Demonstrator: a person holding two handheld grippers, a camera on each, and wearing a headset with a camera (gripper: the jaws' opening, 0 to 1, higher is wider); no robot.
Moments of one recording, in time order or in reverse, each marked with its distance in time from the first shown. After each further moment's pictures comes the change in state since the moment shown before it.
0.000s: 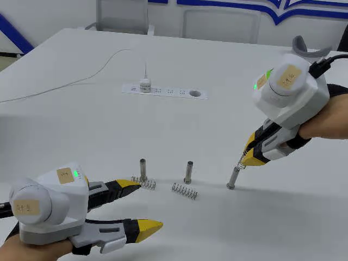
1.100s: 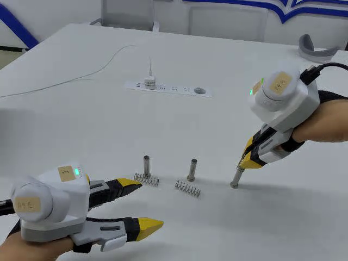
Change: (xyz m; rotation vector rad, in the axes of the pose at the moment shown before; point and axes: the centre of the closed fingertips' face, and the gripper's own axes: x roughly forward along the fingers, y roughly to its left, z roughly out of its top) left arm -0.002 0.000 -0.006 -0.018 0.001 0.008; right arm 0.023 -0.002 -0.004 0.028 0.022 0.033
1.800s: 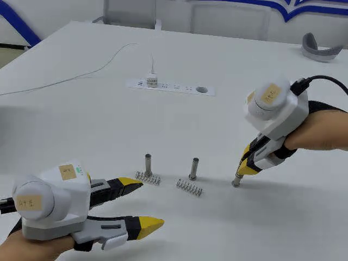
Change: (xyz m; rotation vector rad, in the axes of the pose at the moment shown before) left arm 0.000 0.001 -0.001 -0.009 -0.001 0.004; right arm 0.024 0.000 -0.009 0.030 0.022 0.017
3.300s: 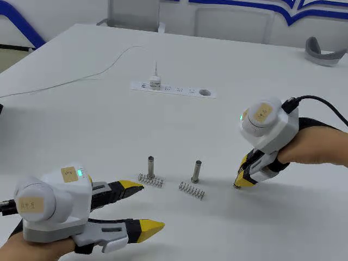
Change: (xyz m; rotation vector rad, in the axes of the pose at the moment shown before) left arm -0.003 0.001 -0.002 -0.002 0.004 0.006; right arm 0.024 -0.006 -0.007 0.001 0.010 0.001
